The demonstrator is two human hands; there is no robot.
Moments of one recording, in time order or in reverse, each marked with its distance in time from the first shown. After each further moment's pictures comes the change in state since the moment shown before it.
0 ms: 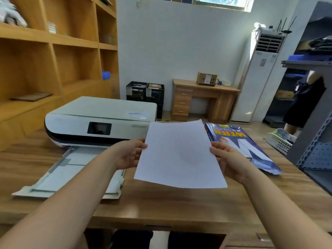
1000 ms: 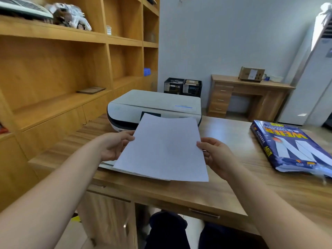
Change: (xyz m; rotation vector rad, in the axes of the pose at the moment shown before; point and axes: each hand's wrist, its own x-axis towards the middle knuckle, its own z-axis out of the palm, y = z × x) left_hand -0.087 -0.017 -0.160 -0.082 0.249 -0.037; right_hand 0.011 0.059 0.166 -0.014 -0.148 -0.024
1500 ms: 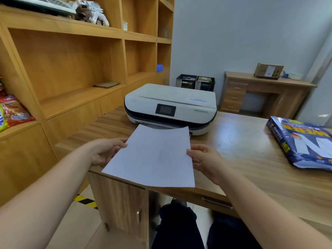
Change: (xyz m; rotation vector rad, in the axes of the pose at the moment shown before) left_hand -0.030 -0.046 -0.068 0.045 0.118 -0.106; right_hand -0.018 0.052 0.048 -0.124 -0.137 0.093
